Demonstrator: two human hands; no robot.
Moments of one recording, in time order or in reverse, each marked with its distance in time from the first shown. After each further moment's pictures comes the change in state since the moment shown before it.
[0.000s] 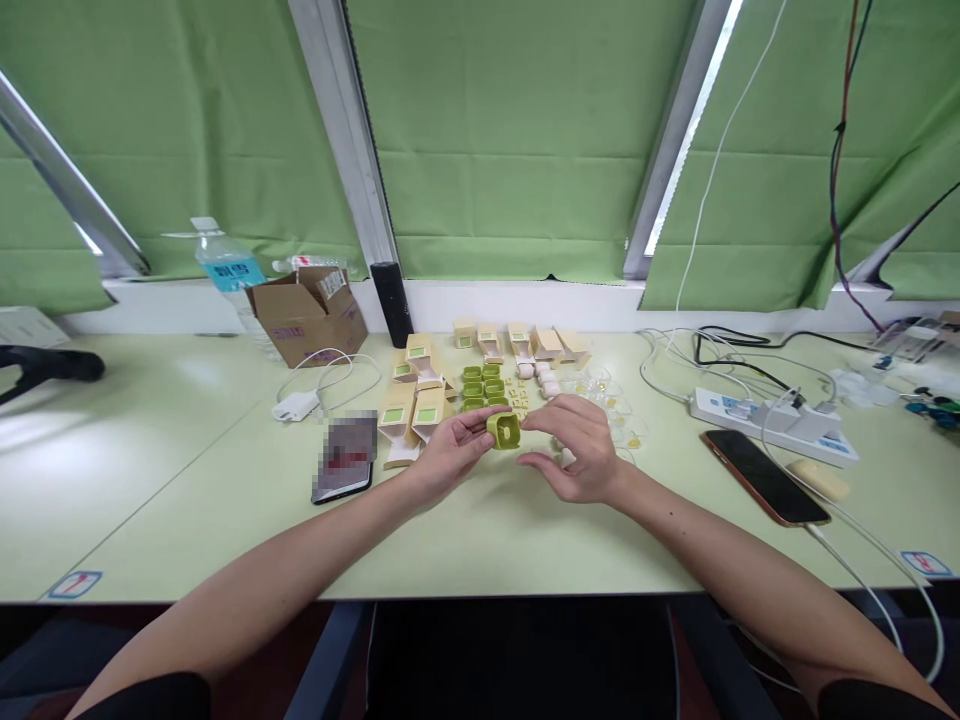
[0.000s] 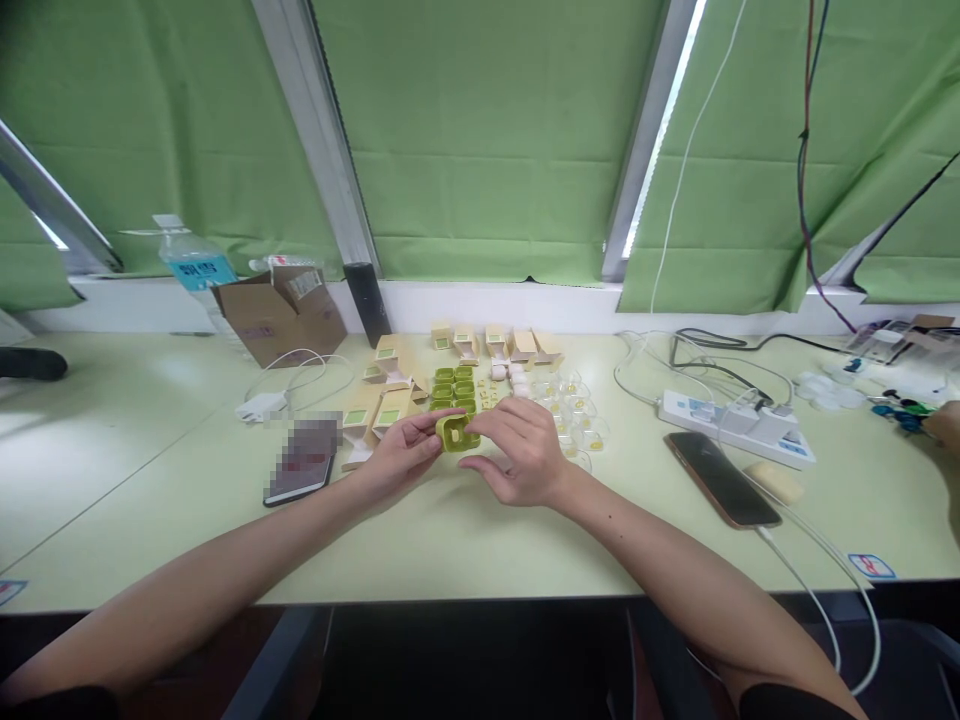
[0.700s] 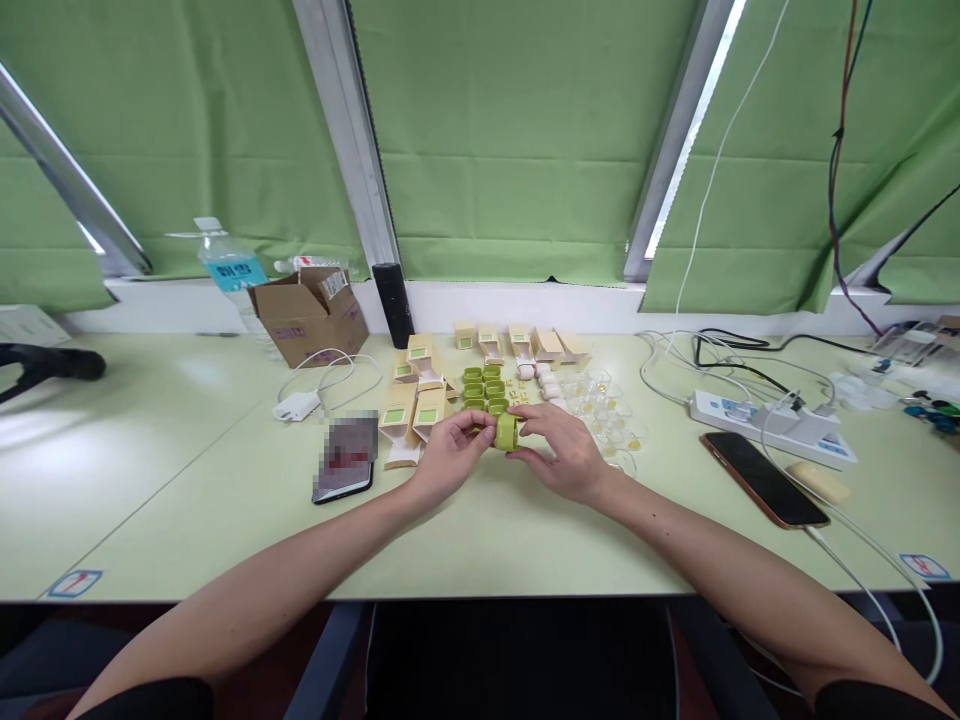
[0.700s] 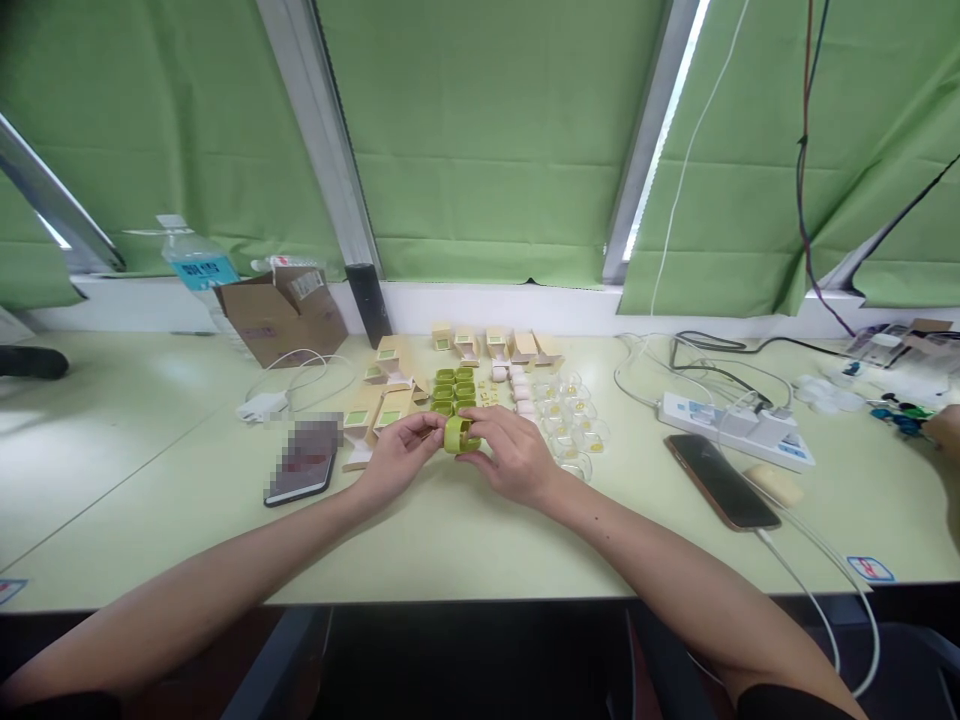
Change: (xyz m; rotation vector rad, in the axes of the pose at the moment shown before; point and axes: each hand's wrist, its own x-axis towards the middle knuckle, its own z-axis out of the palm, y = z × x) left_hand -0.001 0.009 0.010 0.341 0.247 0.104; right_hand -0.019 0.009 0.023 0.022 -0.012 0.034
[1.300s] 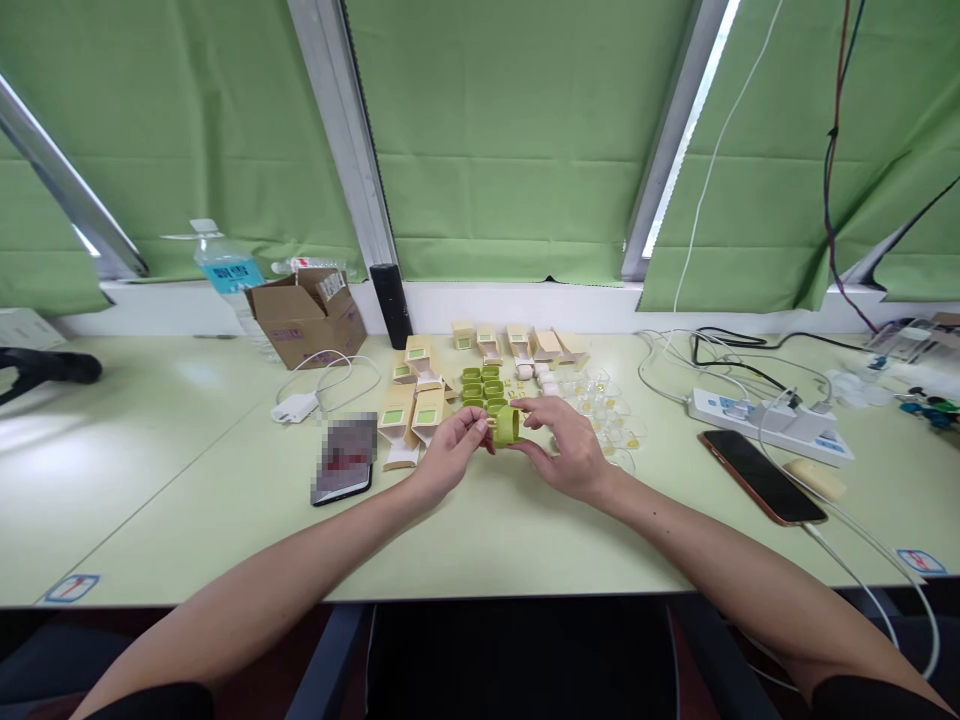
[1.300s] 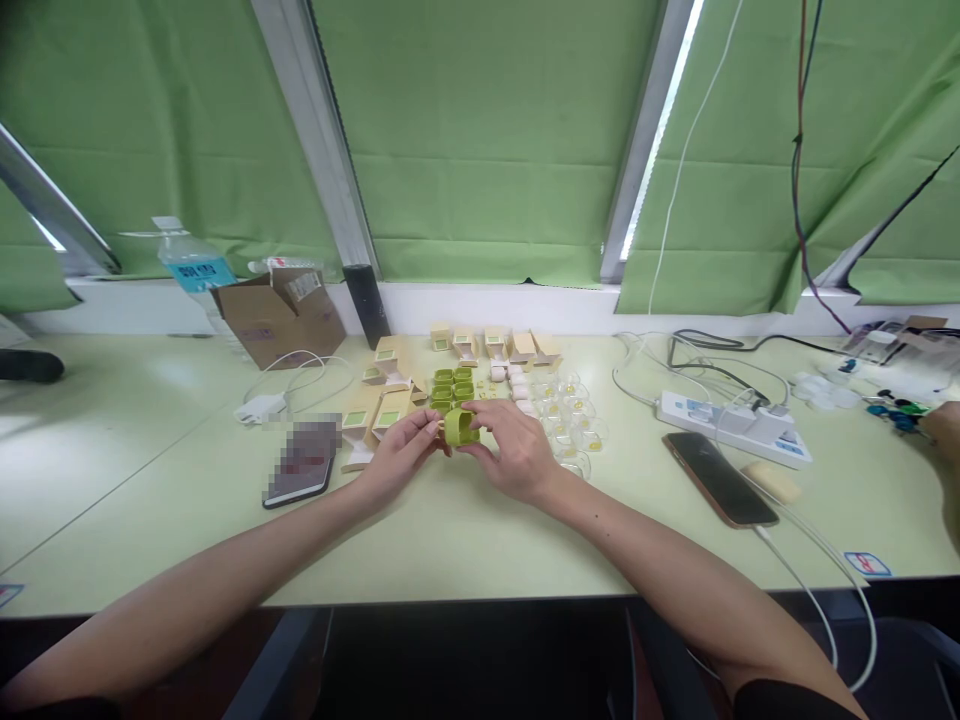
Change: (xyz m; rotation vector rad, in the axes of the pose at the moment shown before) left_hand 0.001 -0.007 -0.001 -0.126 -0.083 -0.049; right_hand 0.004 -0.002 0.000 -0.035 0.061 0.046
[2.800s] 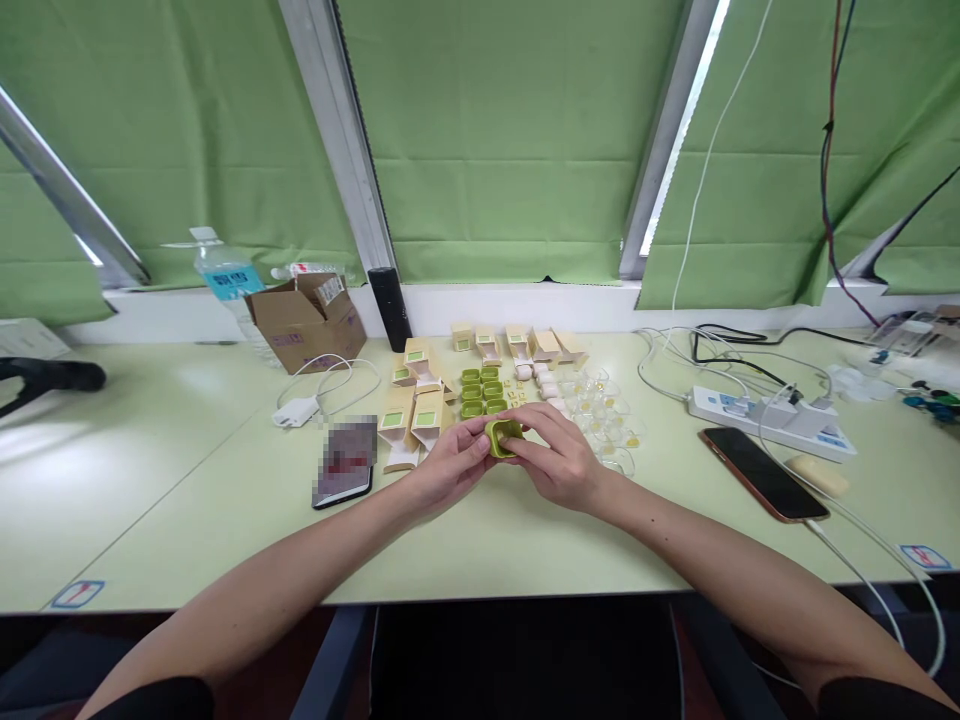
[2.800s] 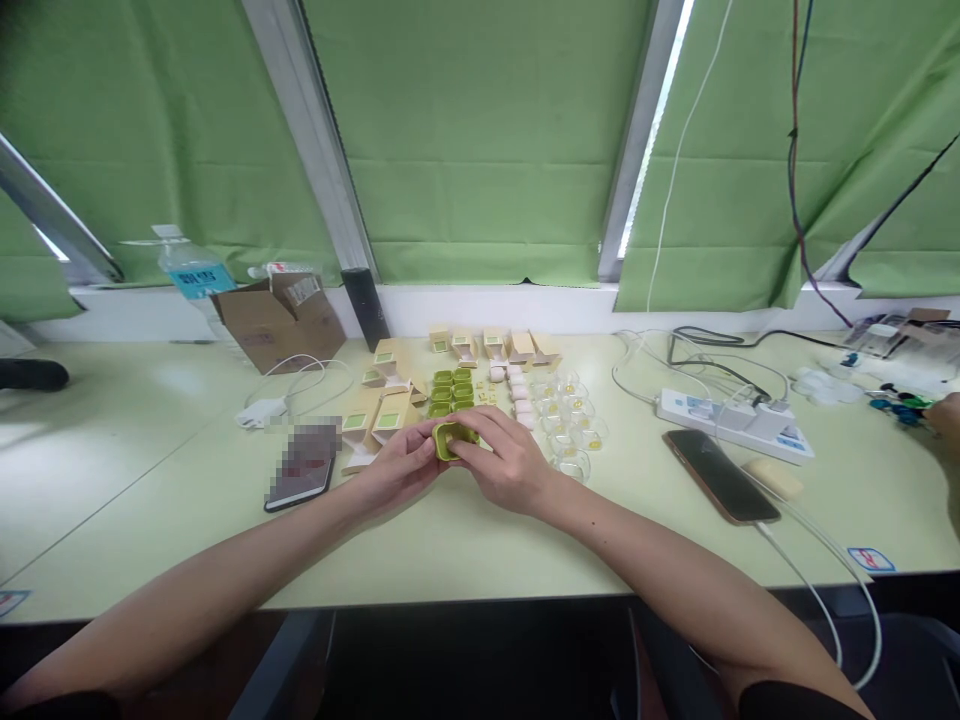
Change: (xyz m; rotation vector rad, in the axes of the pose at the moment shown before) left_hand -0.006 0.008 0.002 -0.395 -0.315 -0.108; right_hand 0.007 -0.013 0.000 0.012 -0.036 -0.164
